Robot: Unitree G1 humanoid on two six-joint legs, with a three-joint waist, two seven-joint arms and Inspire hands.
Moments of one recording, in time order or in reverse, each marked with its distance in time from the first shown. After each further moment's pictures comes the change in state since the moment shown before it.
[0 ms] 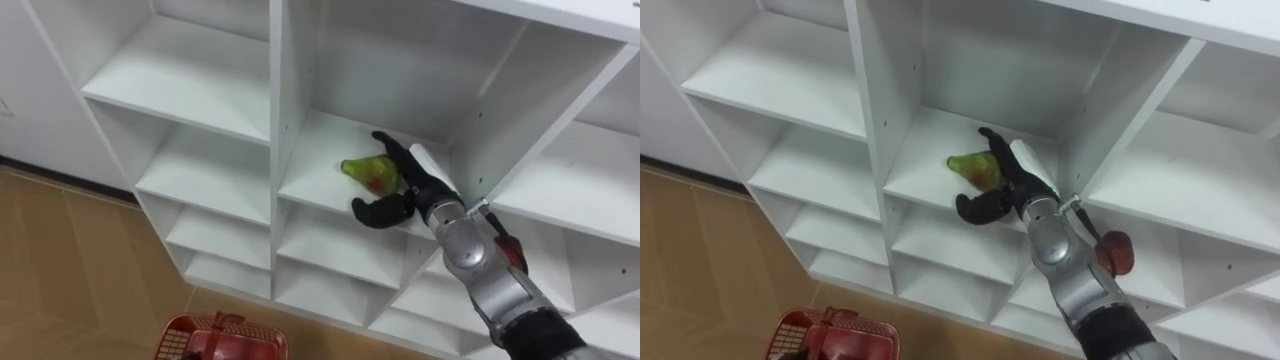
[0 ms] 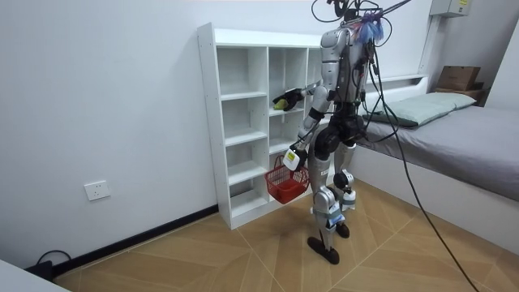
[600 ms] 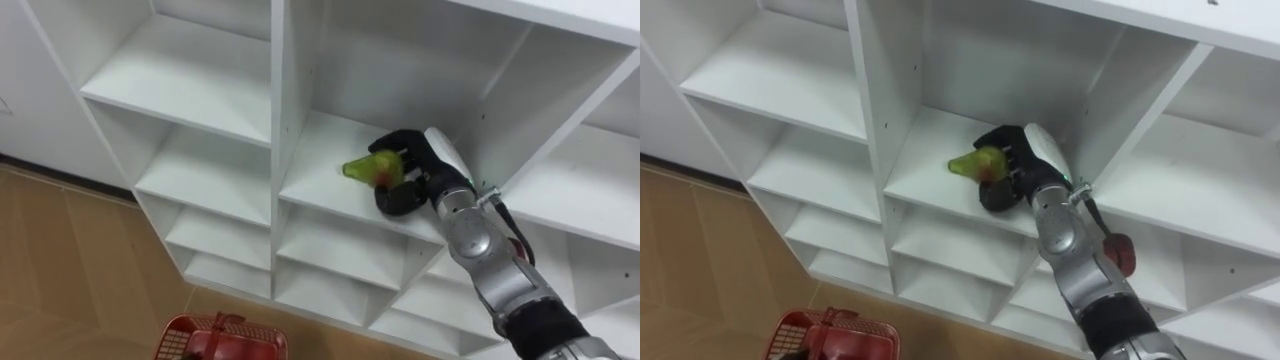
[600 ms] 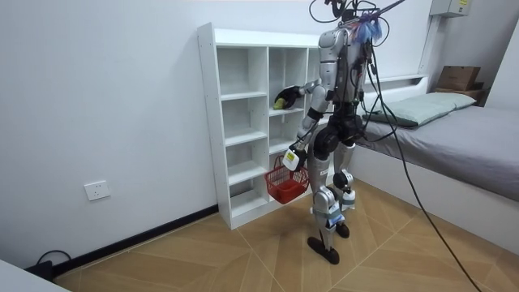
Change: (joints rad) left arm -0.002 0.000 0.000 0.005 -0.001 -0.001 -0.005; right arm -0.034 0.000 -0.042 0.026 -0.044 -0.004 -0.055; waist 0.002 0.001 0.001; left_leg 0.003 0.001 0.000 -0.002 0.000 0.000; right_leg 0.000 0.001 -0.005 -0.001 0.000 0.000
